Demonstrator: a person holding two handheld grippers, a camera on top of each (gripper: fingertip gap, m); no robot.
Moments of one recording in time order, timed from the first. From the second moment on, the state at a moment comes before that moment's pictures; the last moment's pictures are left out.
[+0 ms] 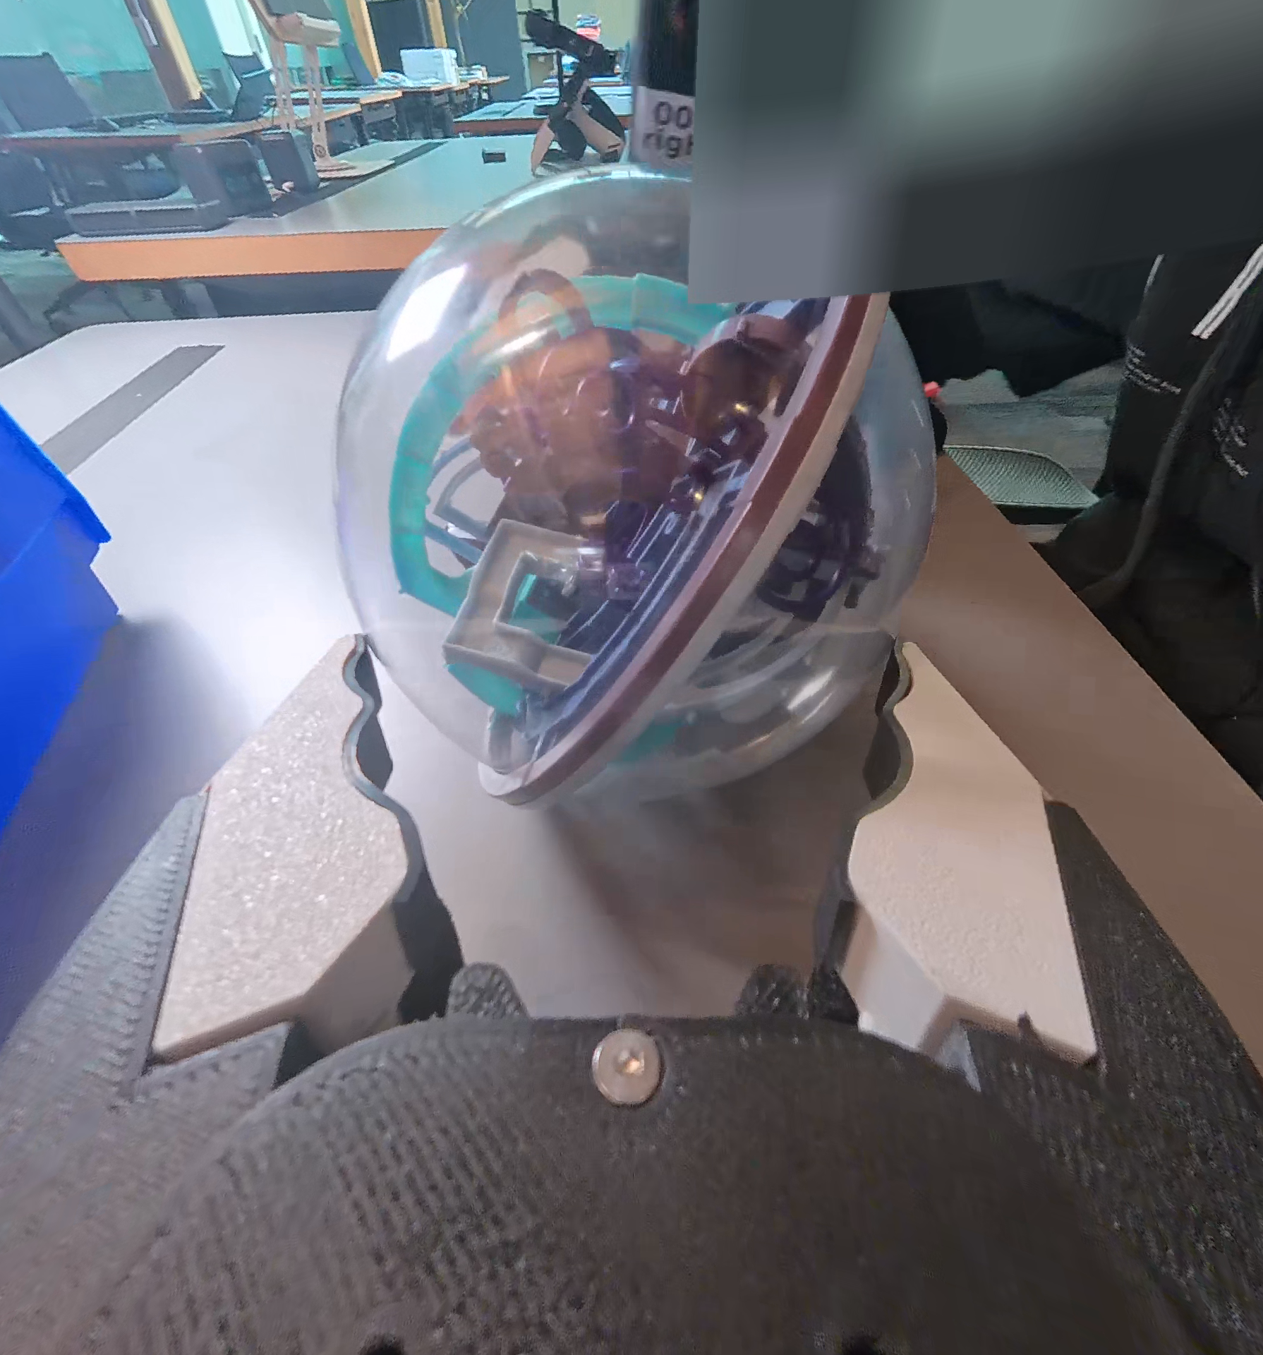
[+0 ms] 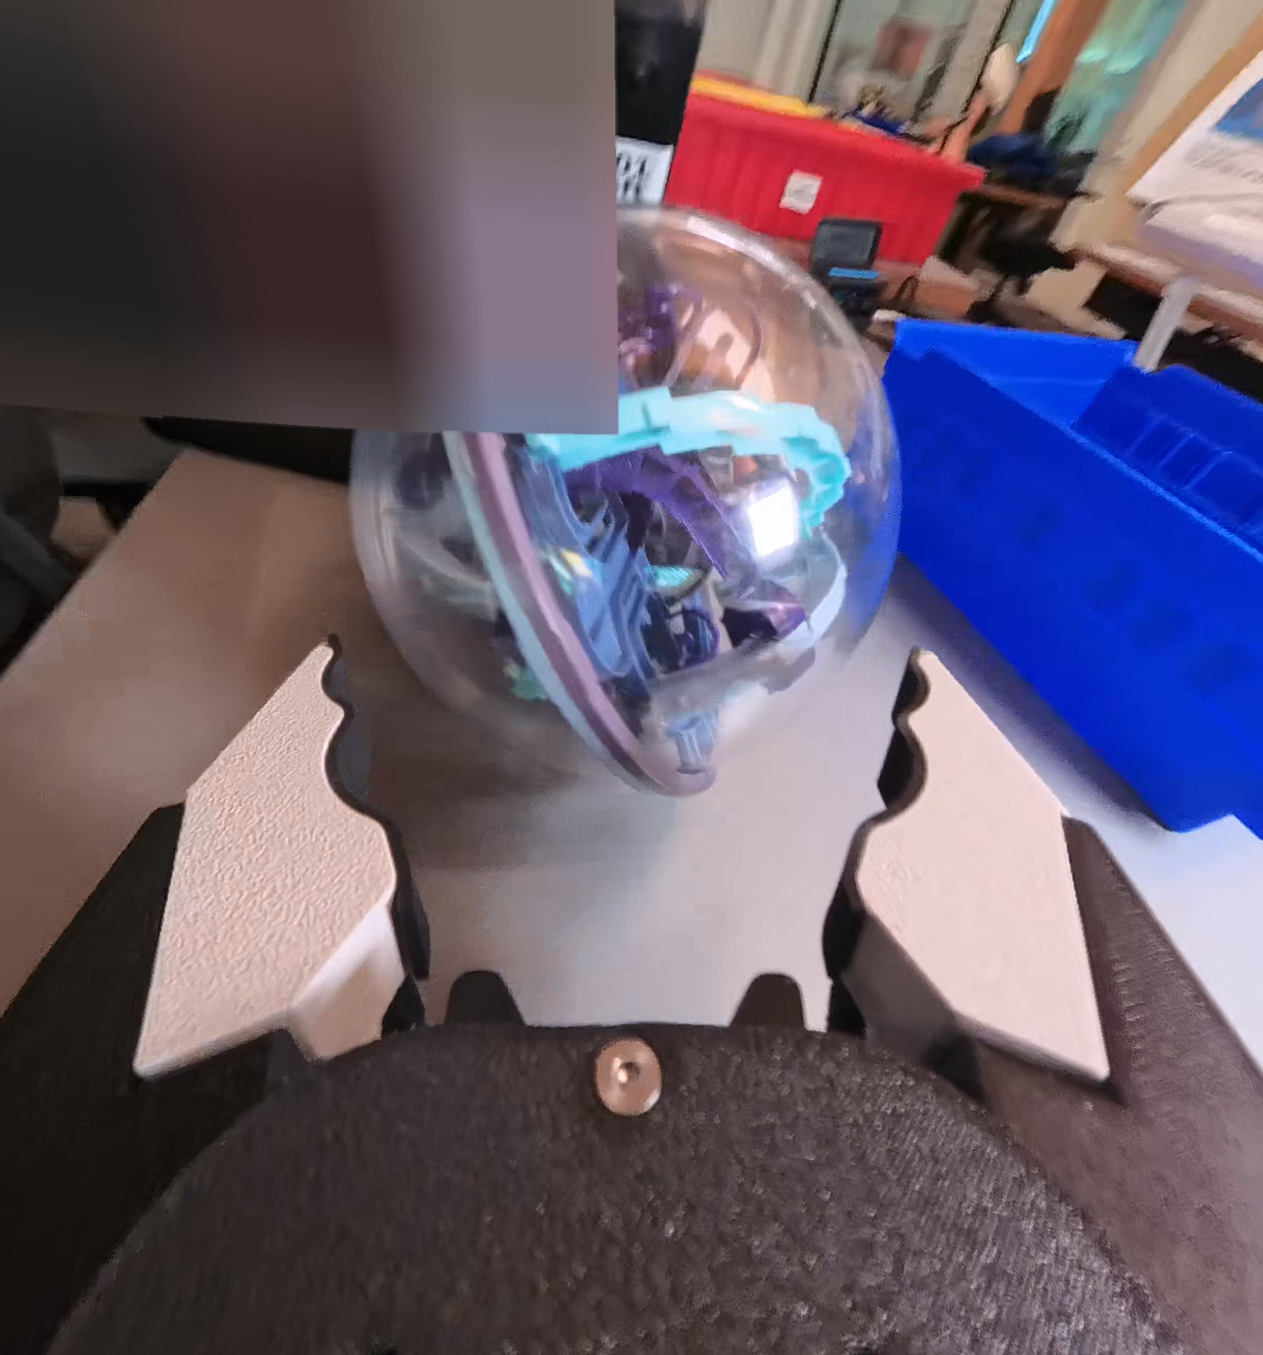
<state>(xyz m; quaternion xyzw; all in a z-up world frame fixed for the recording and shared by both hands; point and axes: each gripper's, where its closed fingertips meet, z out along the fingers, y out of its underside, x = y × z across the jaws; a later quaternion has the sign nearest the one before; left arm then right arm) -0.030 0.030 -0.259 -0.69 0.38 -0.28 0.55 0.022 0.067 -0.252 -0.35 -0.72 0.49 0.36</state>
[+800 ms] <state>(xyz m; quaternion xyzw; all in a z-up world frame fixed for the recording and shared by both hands) -0.049 0.037 -0.267 -0.73 0.35 -0.32 0.49 0.006 0.073 -0.248 -0.36 -0.69 0.52 0.35</state>
